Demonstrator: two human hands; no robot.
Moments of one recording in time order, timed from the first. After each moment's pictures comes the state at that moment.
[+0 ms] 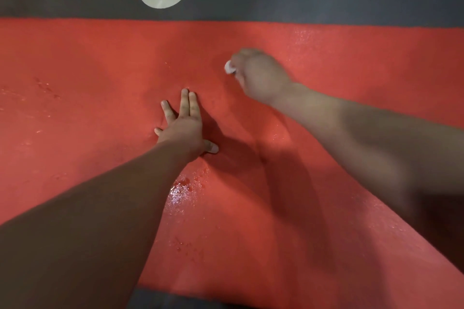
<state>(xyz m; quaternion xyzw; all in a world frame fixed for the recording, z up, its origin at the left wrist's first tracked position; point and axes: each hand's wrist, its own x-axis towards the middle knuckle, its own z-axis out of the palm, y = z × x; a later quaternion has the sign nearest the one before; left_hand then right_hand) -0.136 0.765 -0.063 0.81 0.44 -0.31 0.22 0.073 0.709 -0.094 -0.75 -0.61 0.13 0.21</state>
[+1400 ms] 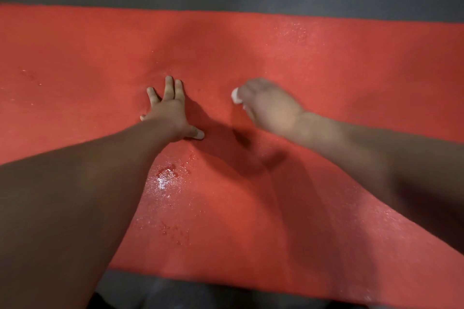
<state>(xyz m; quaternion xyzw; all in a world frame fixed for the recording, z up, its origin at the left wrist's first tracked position) -0.136 0.777 -0.078 0.82 0.44 -0.31 0.19 0.042 0.610 -0.081 -0.73 -0.67 0.10 0.14</state>
